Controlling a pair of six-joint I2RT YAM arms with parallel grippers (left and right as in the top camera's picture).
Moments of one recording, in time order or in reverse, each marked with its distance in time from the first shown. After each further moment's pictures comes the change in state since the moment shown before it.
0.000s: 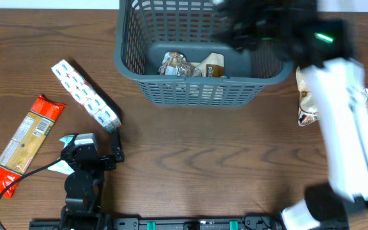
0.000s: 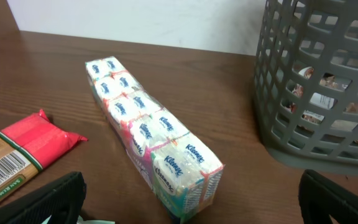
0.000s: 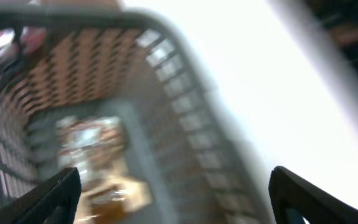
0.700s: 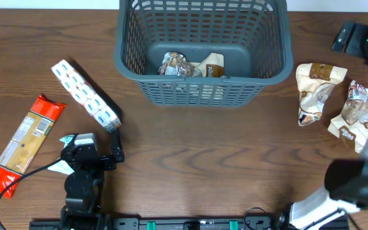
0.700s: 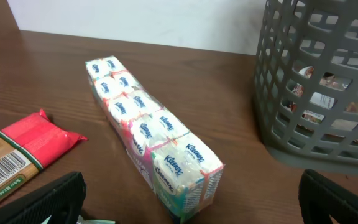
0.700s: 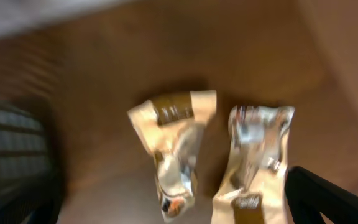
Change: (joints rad) left arm 0.000 0.000 0.001 -0.003 0.000 0.000; right arm -0.553 0.153 -0.062 -0.274 0.497 0.871
